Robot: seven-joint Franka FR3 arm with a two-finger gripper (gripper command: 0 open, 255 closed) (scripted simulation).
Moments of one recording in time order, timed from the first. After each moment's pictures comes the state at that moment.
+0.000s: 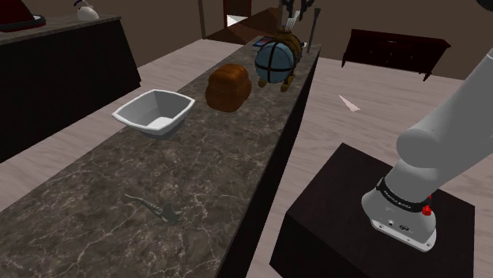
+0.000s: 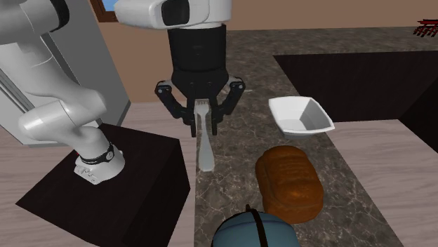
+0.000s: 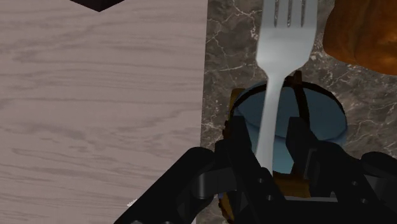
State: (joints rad) arm -0.57 -0.01 0.43 -1.47 -0.13 1.53 1.04
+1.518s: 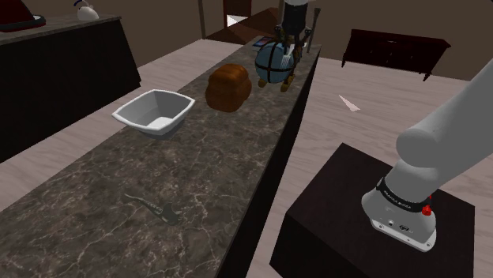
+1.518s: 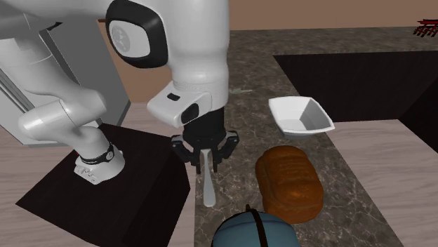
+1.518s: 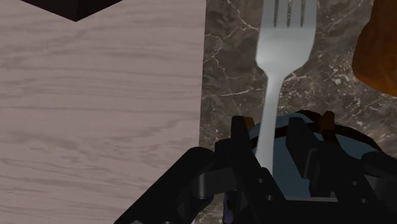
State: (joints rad) arm -0.58 -0.08 0.41 -1.86 -0.10 1.85 1.05
